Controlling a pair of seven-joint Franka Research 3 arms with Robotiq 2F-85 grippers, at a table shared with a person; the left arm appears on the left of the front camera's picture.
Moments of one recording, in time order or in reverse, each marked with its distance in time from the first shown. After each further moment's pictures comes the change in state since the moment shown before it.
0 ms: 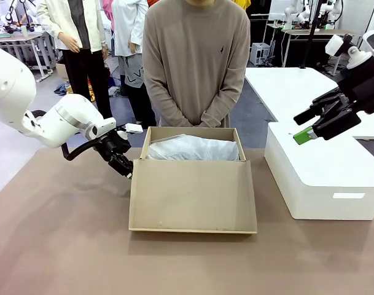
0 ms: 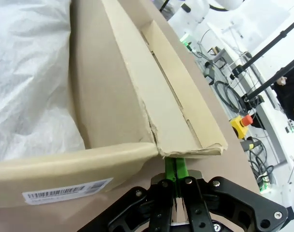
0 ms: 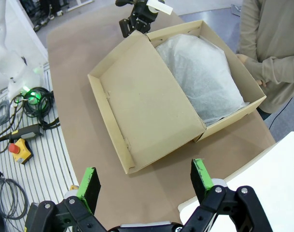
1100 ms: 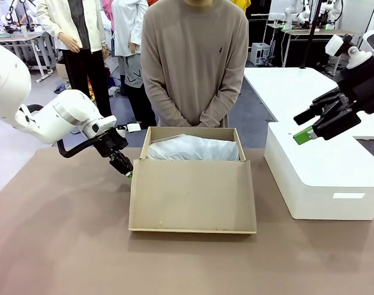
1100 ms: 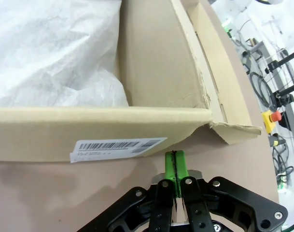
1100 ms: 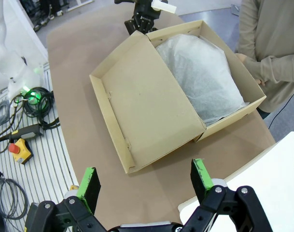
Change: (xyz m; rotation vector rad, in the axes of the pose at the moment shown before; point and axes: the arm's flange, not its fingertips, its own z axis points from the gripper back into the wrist) left arm 0.000 0.000 0.016 0.207 0.082 0.076; right arm 0.000 0.000 0.000 0.000 0.000 0.000
